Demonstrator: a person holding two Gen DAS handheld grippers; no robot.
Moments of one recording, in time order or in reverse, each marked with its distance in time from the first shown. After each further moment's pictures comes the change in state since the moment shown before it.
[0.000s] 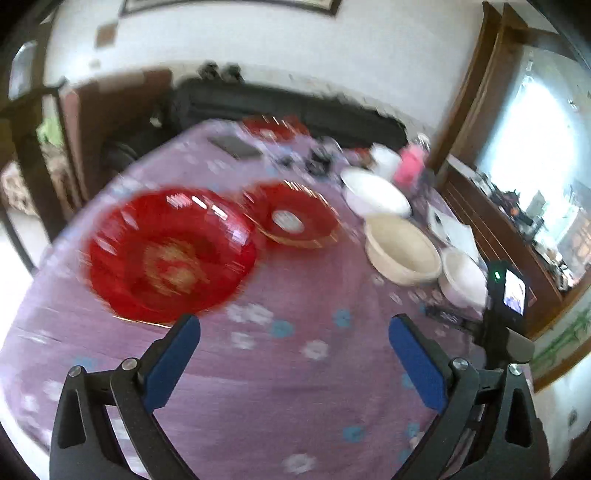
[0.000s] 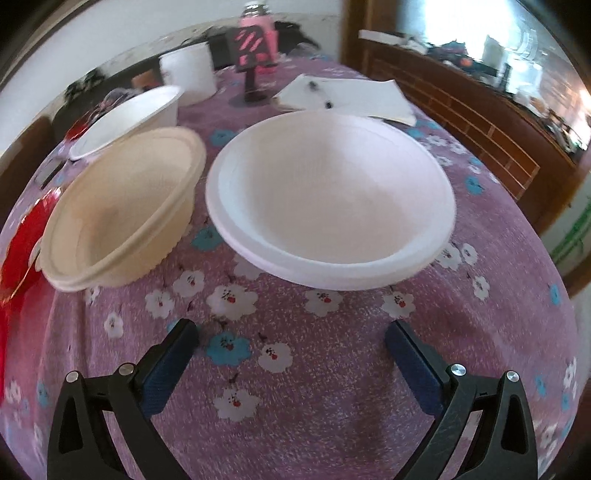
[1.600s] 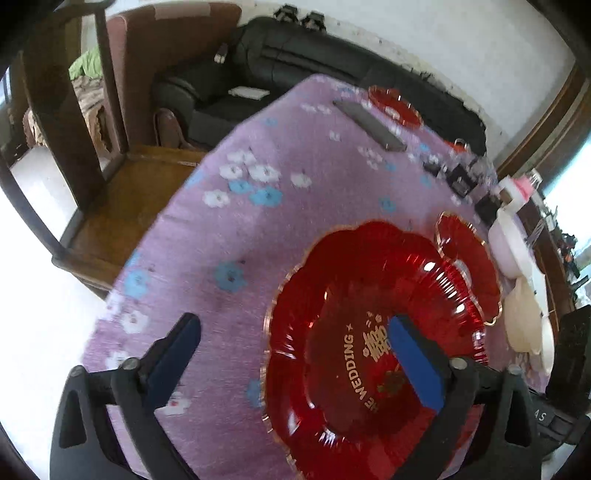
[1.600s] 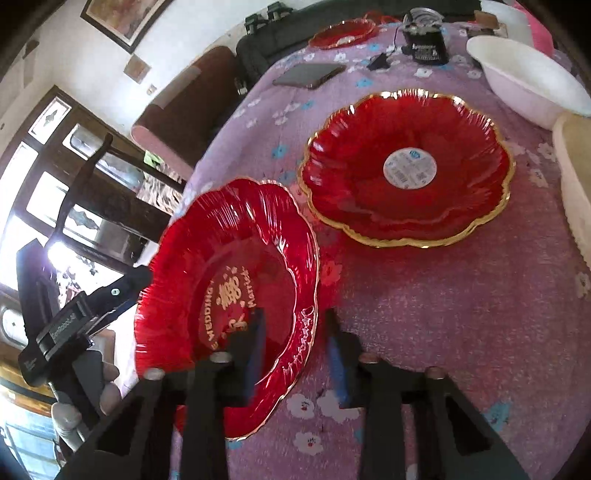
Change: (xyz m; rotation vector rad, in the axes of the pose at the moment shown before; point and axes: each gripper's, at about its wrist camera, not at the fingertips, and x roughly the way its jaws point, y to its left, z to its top) left arm 0.133 0.206 0.076 -0.196 0.276 0.092; right arm -0.005 0.268 -0.020 -0.229 0.248 0.696
